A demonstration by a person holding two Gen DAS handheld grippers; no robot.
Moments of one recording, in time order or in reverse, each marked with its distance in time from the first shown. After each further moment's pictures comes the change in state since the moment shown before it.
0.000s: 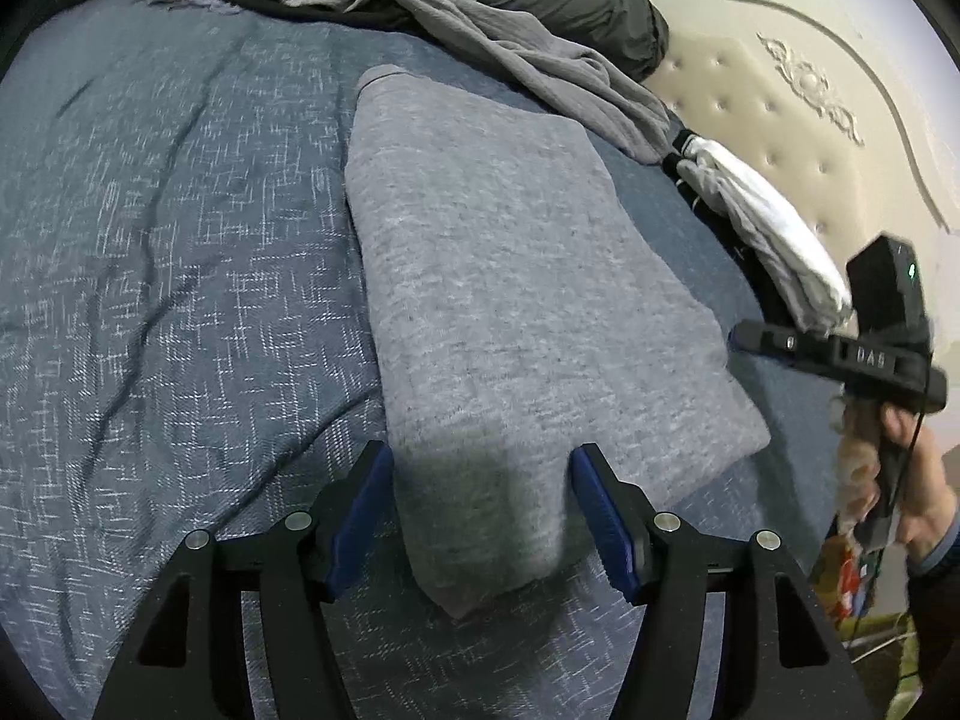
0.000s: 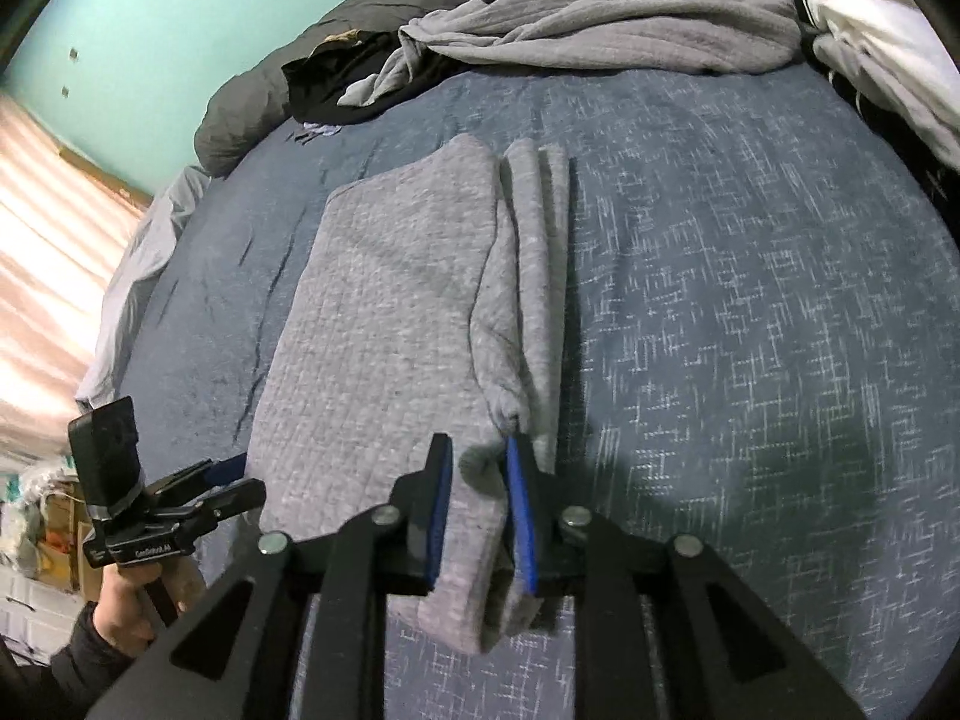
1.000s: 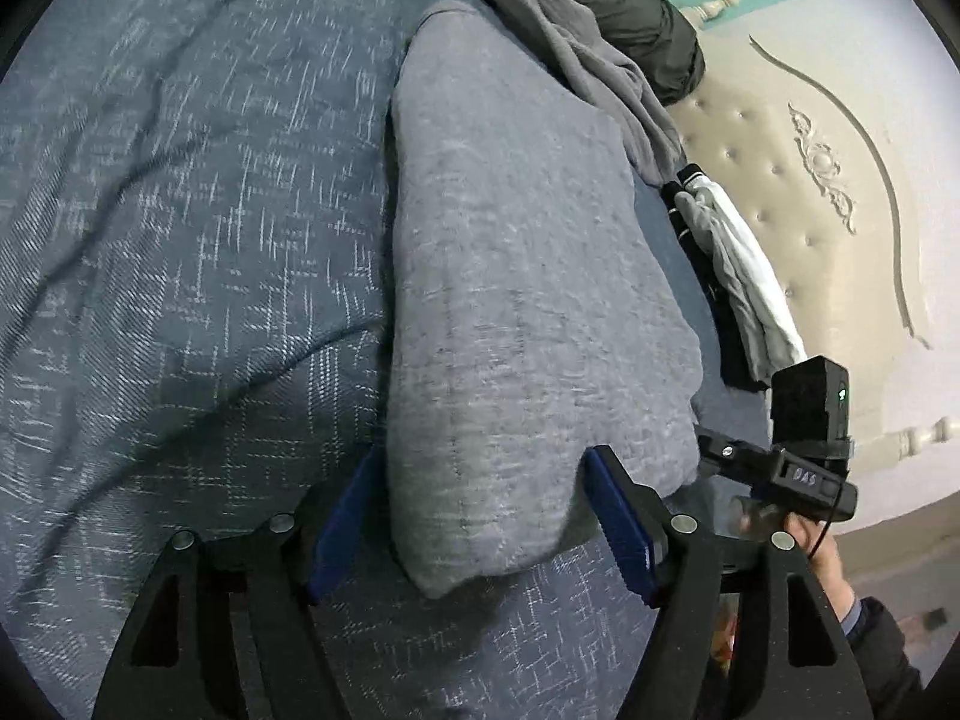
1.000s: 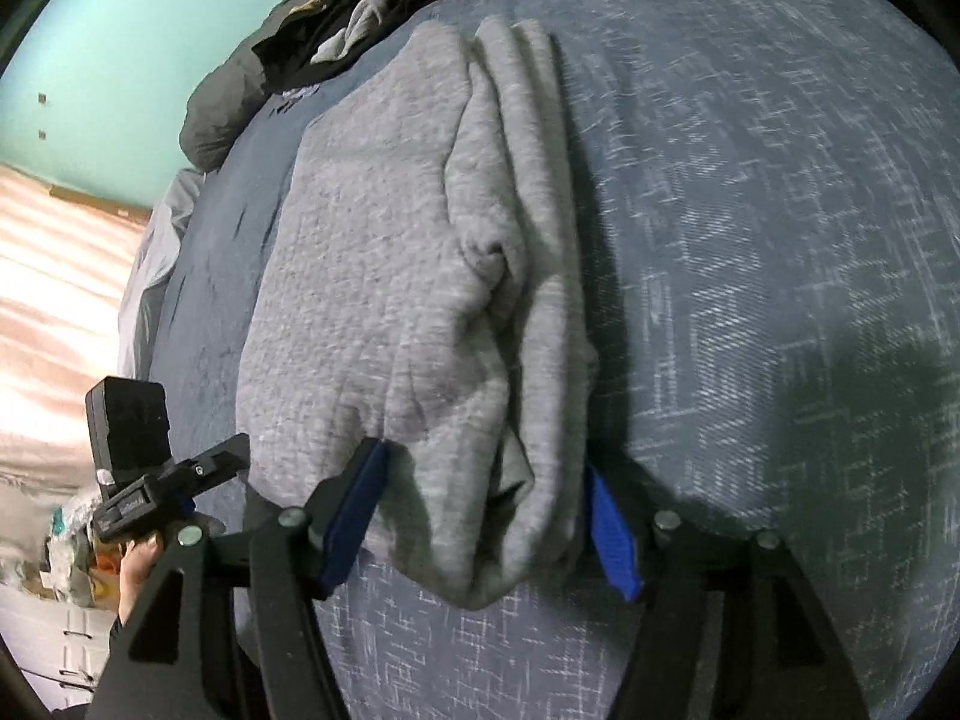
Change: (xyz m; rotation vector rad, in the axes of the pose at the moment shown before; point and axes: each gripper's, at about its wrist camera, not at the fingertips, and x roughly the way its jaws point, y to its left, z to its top) left arm 0.018 0.034 -0.017 -0.234 0.064 -0.195; right arm 0.035 -0.005 -0.044 0.125 0.097 0.067
